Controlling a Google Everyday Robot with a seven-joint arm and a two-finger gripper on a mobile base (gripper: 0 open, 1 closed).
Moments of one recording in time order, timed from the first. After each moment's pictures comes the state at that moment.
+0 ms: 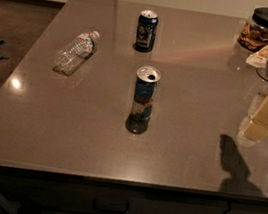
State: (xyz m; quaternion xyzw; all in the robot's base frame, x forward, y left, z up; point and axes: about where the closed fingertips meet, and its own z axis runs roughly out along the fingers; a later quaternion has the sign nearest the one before) arm 0.438 -0.216 0.977 -0.60 0.78 -0.04 0.16
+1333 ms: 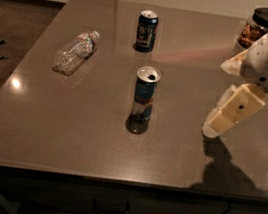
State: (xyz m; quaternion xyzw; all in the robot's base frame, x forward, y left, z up) arm 0.455 -0.172 0.958 -0.56 0.79 0.09 0.21
